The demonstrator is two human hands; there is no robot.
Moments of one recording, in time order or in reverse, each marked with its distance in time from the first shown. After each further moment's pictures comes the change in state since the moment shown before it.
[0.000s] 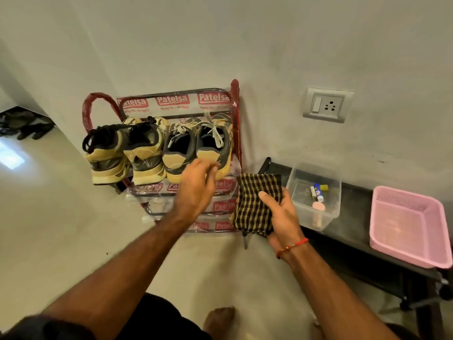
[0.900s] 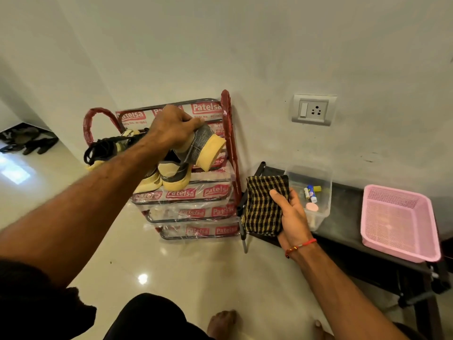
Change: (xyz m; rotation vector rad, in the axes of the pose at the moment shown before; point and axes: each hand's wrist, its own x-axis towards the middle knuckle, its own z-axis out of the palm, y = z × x) left_hand 0.089 0.082 -0.099 -0.026 -0.143 -0.242; right_hand -0.009 -0.028 -0.027 0.041 0.011 -0.042
